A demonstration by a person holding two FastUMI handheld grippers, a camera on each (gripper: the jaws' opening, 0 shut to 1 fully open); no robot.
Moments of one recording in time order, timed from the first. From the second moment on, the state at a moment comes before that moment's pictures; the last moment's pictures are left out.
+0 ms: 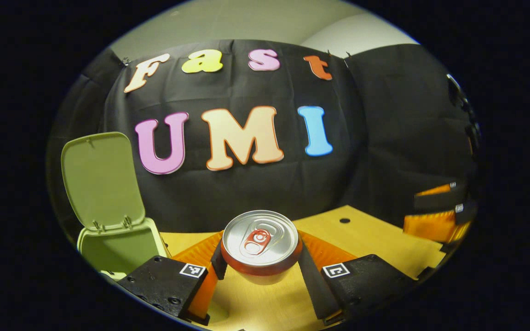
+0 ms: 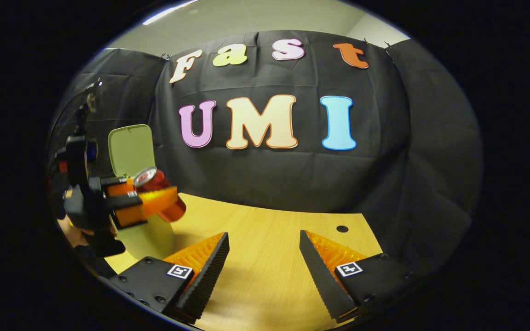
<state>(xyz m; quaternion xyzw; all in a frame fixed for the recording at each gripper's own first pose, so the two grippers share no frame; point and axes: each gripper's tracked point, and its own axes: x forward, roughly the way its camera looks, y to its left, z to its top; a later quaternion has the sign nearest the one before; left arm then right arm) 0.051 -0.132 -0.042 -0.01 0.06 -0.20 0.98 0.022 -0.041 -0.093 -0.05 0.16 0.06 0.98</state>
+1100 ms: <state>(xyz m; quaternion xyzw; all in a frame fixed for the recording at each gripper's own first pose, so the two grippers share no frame) 0.073 0.091 0.017 -0.01 0.03 0.03 1.00 0.040 0.019 -0.108 -0.06 0.17 0.10 0.98</state>
